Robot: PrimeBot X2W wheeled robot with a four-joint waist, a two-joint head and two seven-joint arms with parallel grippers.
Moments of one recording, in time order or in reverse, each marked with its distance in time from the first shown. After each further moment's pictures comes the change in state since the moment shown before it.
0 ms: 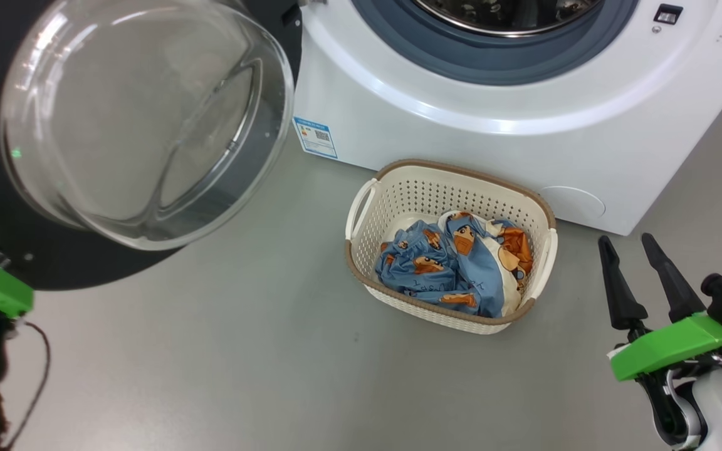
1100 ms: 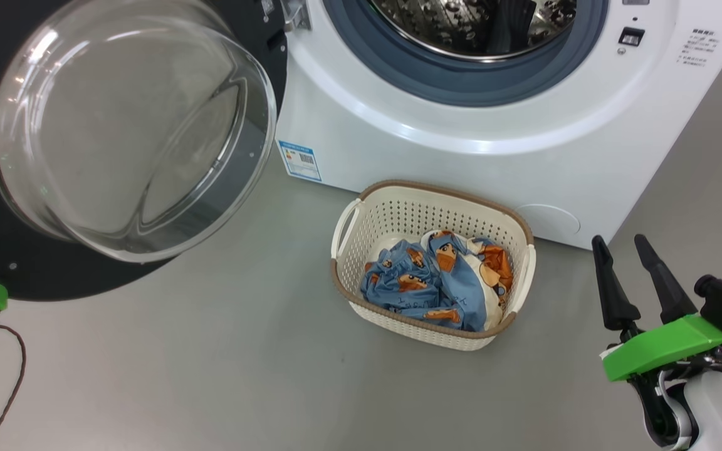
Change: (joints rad) left arm -0.106 0.041 -0.025 0.214 0.001 -0.048 -0.072; right arm -0.009 0.030 -0.008 0.007 0.000 0.000 0.000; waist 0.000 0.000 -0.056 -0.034
